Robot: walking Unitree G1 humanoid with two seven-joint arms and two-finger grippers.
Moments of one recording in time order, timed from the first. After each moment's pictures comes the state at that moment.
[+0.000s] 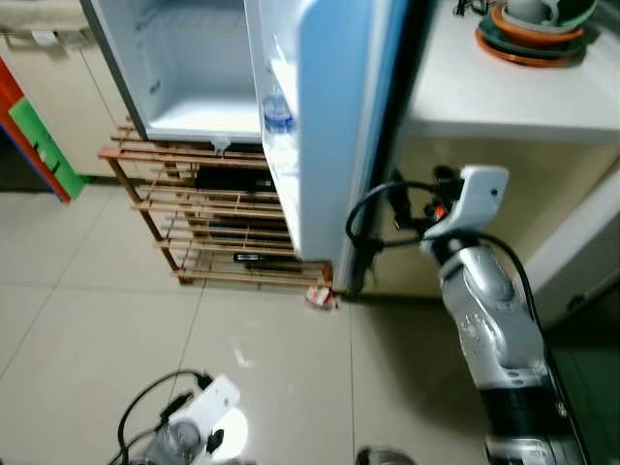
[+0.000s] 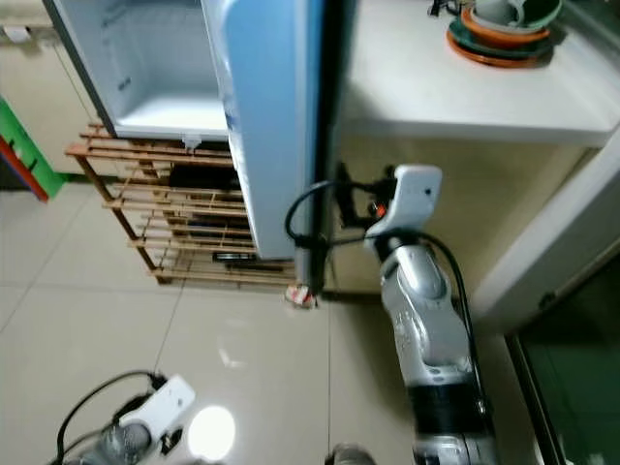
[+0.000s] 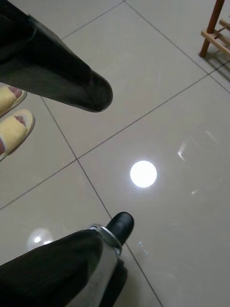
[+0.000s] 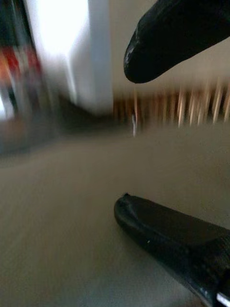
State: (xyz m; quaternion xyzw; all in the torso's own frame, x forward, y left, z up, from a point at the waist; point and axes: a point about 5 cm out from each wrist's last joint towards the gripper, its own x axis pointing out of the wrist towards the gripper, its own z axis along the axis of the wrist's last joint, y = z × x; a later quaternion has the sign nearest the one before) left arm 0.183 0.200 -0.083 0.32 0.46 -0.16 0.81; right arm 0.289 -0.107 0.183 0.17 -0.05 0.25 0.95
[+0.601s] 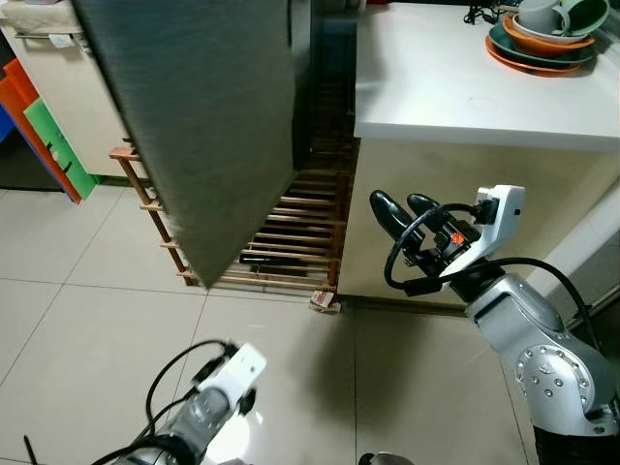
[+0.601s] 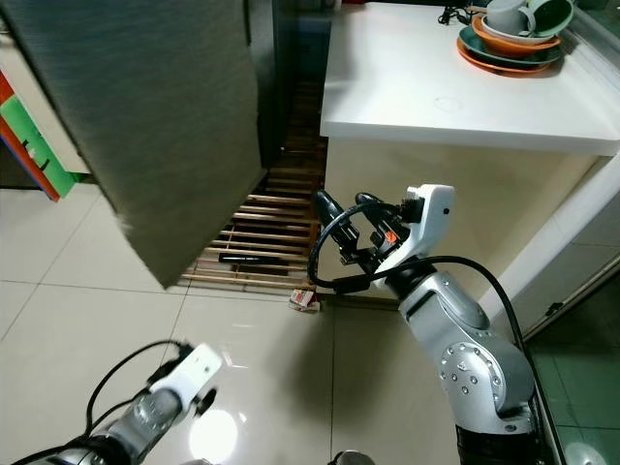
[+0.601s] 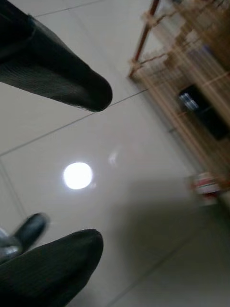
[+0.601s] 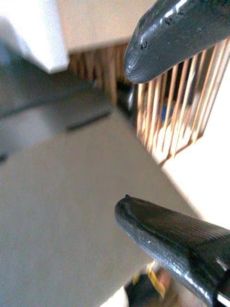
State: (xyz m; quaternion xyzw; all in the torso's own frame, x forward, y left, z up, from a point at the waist) left arm 0.238 0.161 -0.050 0.27 0.32 -0.17 0.89; right arm 0.273 -0.149 0.165 0.20 0.03 0.23 0.95
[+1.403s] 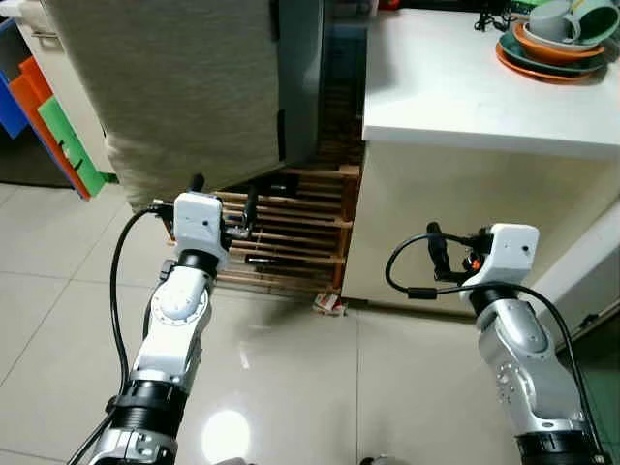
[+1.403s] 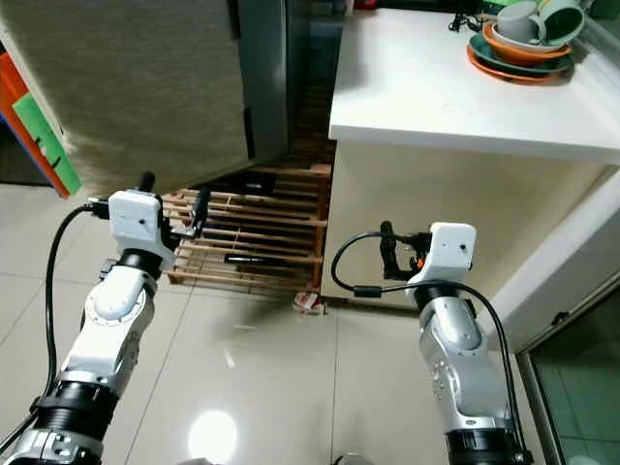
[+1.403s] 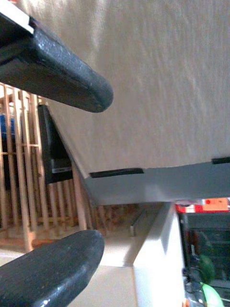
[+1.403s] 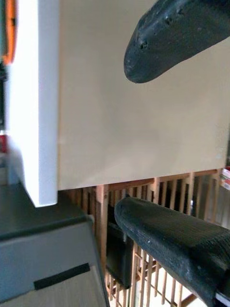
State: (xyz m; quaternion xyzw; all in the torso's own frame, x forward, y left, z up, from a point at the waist) left arm 0.317 0.158 0.131 0.07 -0.10 -0.05 0.99; right arm 0.284 -0.189 0.115 0.01 0.01 0.01 1.00
